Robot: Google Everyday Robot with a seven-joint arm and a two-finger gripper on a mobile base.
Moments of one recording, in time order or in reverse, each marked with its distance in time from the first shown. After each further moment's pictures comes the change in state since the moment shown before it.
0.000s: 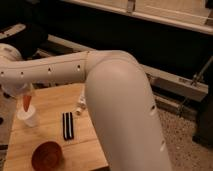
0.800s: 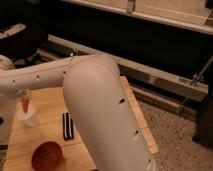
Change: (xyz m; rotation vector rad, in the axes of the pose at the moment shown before) arm 0.002 -0.017 0.048 -0.054 0.004 -0.015
